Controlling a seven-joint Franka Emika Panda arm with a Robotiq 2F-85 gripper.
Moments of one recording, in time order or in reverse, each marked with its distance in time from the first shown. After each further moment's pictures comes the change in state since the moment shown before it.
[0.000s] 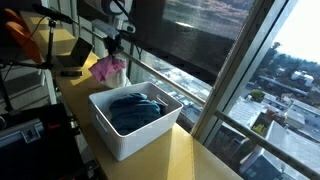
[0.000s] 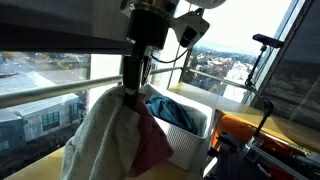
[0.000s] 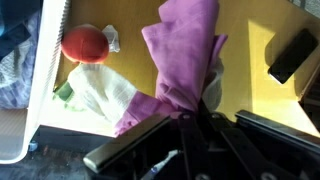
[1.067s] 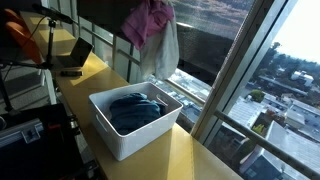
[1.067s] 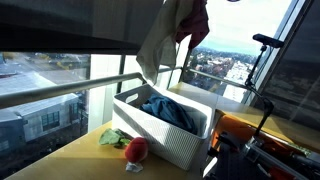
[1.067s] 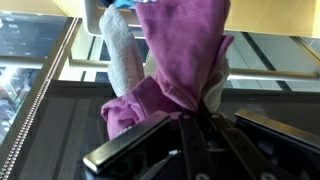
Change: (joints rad) arm -0.142 -0.552 -0.258 -0.103 0.036 -0.004 -0.122
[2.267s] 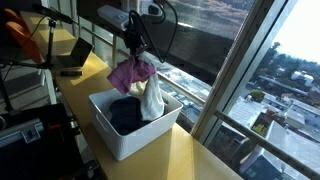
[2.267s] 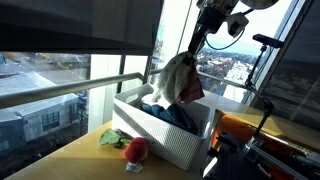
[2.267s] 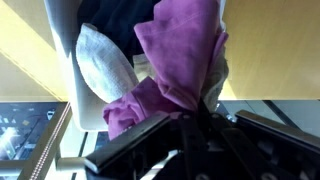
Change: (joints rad) arm 0.007 0.107 -0.012 -0.301 0.002 0.151 0.005
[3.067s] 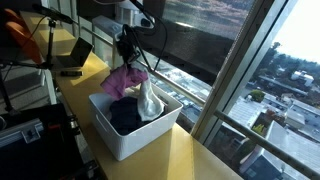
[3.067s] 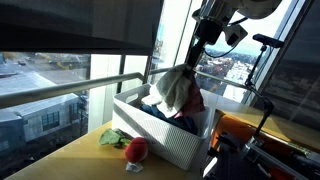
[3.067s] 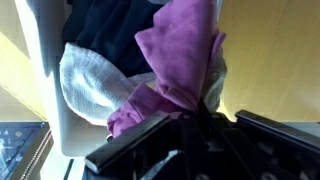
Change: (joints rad) arm 0.007 0.028 0.026 -0.049 -0.001 0.014 0.007
